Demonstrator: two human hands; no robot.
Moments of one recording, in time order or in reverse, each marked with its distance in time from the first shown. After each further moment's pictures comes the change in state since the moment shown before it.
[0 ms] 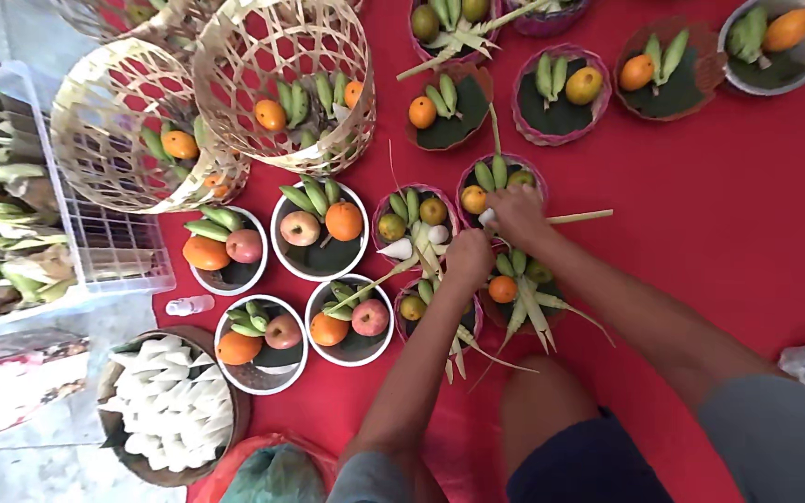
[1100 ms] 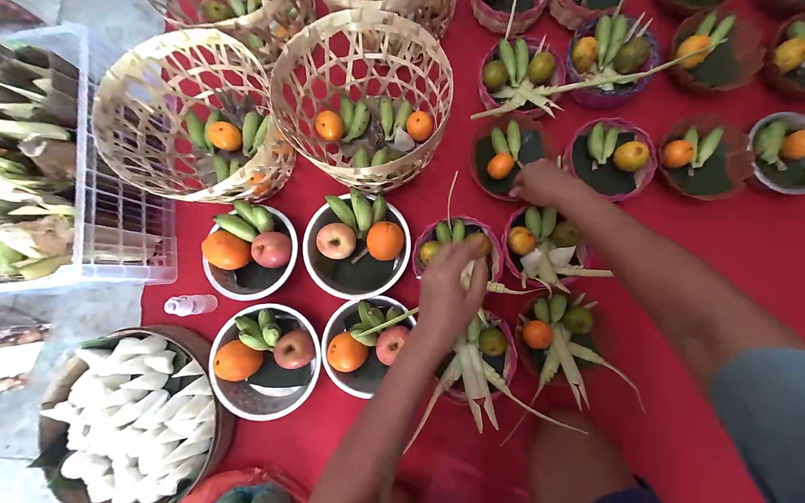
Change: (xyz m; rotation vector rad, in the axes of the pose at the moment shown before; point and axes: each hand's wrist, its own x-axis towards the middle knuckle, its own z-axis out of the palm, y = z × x) left_hand -0.071 -0.087 -0.054 -0.340 0.752 0.398; right_hand 0.150 -0.009 -0.056 -0.137 -0.336 0.088
